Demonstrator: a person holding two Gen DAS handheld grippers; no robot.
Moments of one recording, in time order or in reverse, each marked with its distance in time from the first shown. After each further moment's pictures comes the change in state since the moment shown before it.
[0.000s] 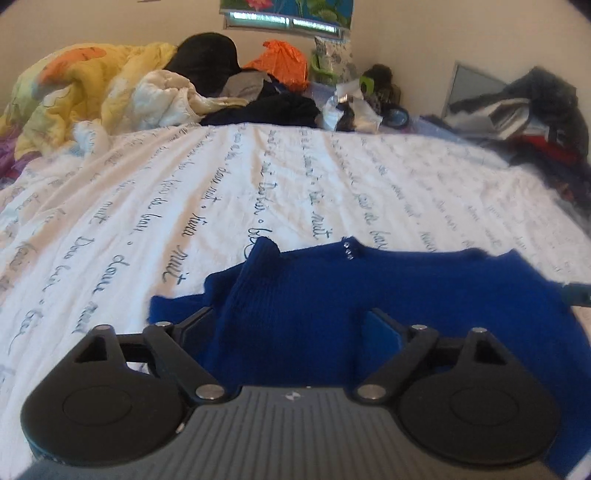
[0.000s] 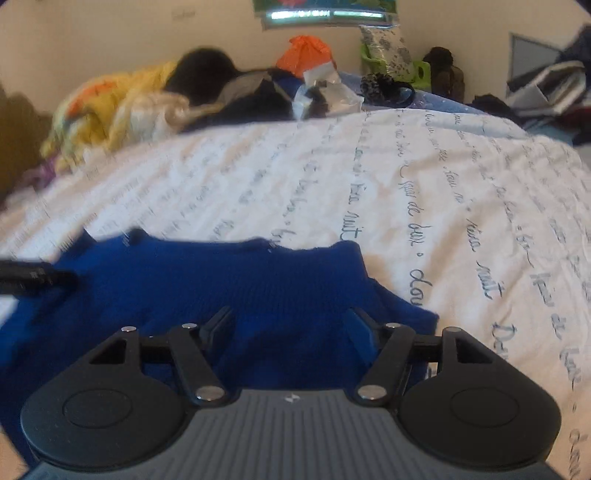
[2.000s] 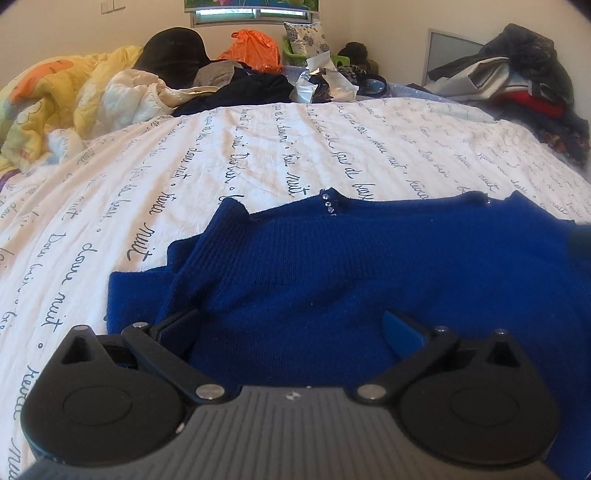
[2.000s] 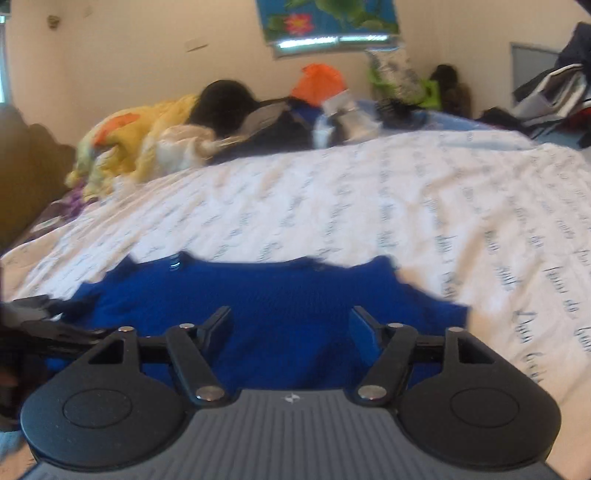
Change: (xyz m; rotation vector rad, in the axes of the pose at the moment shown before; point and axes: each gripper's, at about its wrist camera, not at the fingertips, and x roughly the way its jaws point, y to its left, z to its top) left arm 0.045 -0.030 -0.020 0.166 0.052 0.018; right arm 0.023 0.062 -0.016 -0.149 0.022 -0.048
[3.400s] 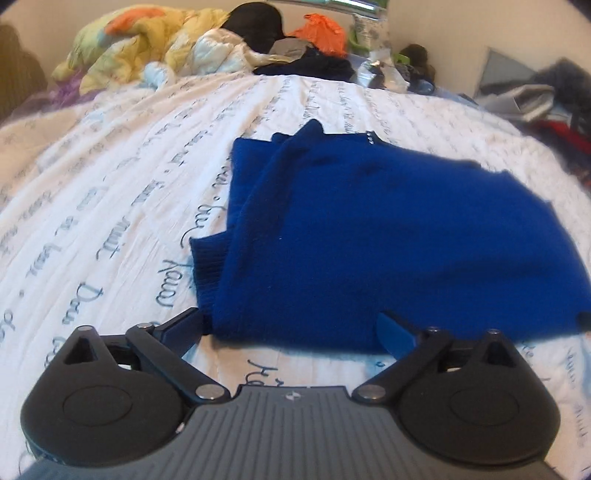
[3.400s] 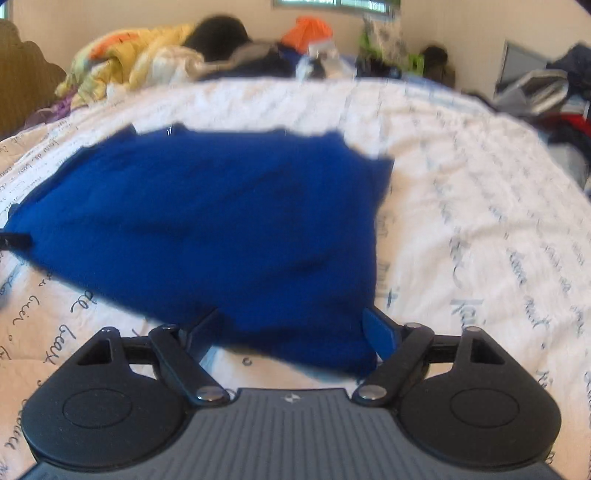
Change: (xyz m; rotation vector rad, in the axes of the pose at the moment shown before) left arm -0.130 0.019 -0.095 -0.250 0.075 0.082; right arm -0.104 0.004 -0.112 -0.099 0.074 -0.163
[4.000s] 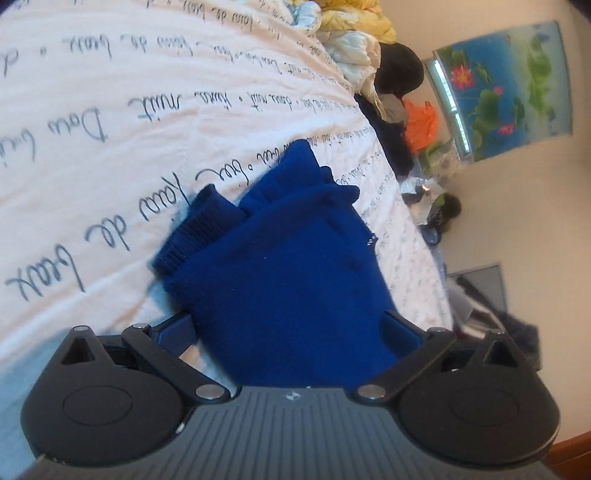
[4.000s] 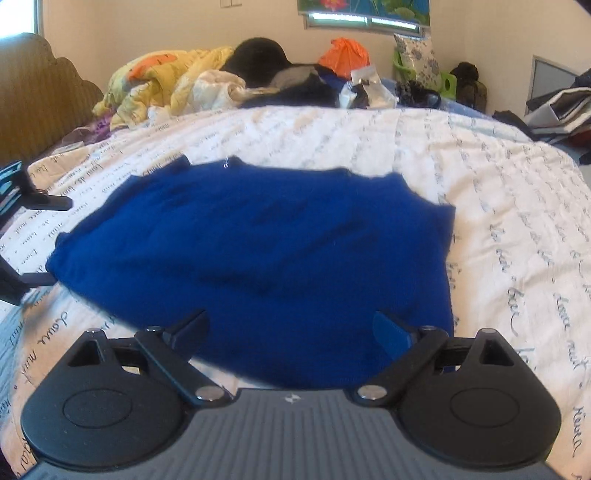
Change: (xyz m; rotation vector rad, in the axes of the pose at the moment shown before) left arm 0.004 0.052 0.000 -0.905 0.018 -0.332; right arm -0.018 0.030 0.025 -0.019 -0.058 0.138
